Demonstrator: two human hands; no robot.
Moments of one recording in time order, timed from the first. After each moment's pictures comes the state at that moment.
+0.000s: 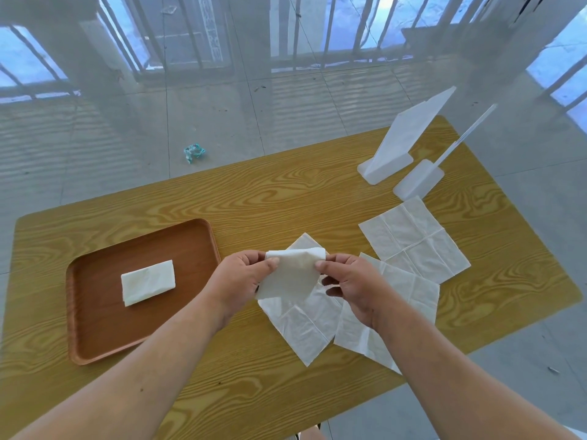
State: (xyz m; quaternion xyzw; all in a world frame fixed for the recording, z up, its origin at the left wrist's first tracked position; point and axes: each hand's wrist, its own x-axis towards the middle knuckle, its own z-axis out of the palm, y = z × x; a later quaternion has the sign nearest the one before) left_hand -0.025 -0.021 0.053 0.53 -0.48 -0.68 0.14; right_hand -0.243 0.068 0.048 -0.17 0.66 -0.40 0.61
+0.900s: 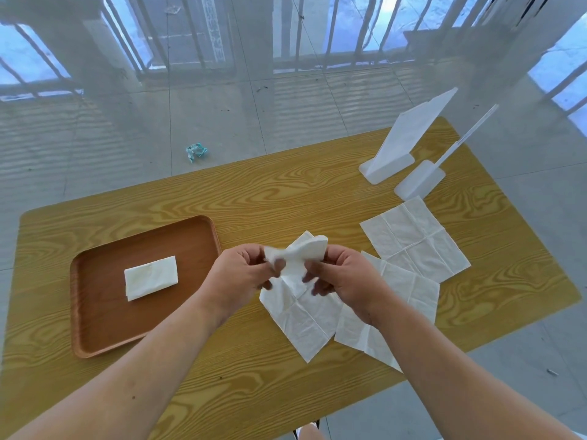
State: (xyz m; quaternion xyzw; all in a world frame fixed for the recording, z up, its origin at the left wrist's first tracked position) left_hand -0.018 -0.017 0.060 0.48 -0.53 -0.68 0.18; right_hand -0.234 0.070 0.064 -0.32 0.62 -0.39 0.60
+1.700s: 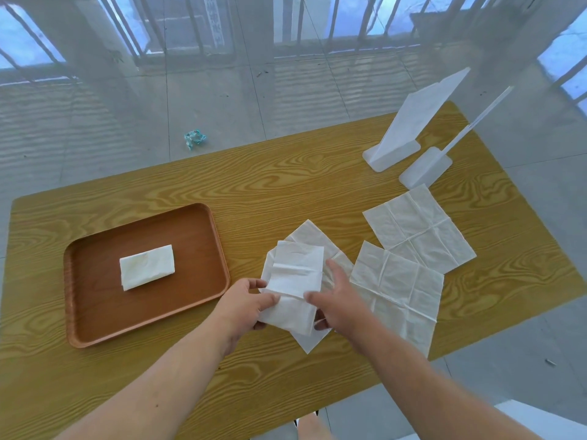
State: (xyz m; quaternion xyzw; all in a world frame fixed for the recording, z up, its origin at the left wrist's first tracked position) left_hand -0.011 0.029 0.001 0.63 -0.37 -0.67 0.05; right_hand -0.206 0.109 0.011 -0.21 0.71 -0.30 0.60
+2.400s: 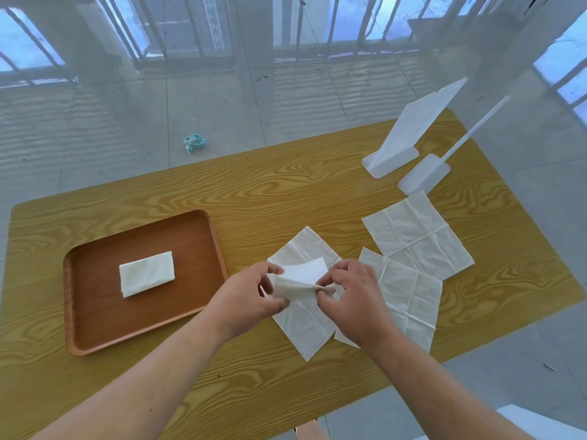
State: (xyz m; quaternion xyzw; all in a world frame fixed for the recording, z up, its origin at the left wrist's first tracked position) left_hand -0.011 0.003 0.024 0.51 -0.68 -0.53 0.01; right_hand -0.222 0.108 0.037 -0.50 0.78 -0.21 0.32
